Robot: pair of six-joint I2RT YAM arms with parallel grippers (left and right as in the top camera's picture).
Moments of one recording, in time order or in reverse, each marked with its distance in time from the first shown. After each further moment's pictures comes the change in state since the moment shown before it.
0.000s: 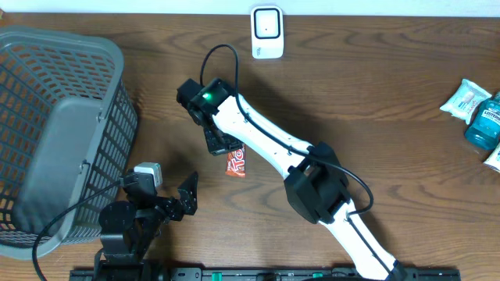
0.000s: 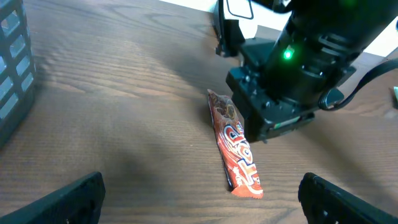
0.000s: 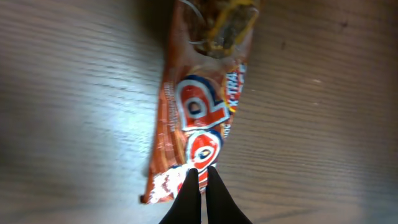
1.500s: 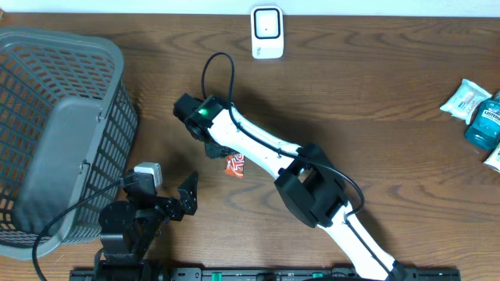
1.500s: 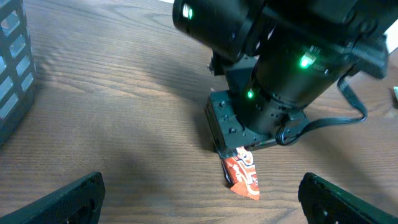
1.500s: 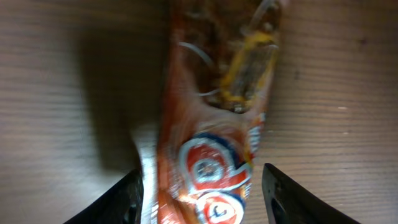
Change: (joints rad) left arm 0.000 0.000 0.000 0.000 0.000 0.000; right arm 0.034 -0.002 -0.174 0.212 0.139 0.167
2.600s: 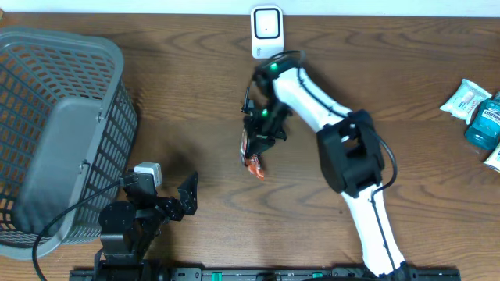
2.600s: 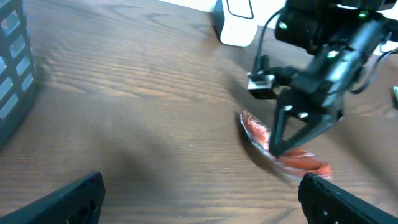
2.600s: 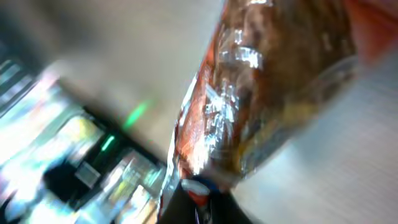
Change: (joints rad) left arm 0.000 0.000 0.000 0.000 0.000 0.000; right arm -0.383 -0.007 -0.075 -0.265 -1.011 -0.697
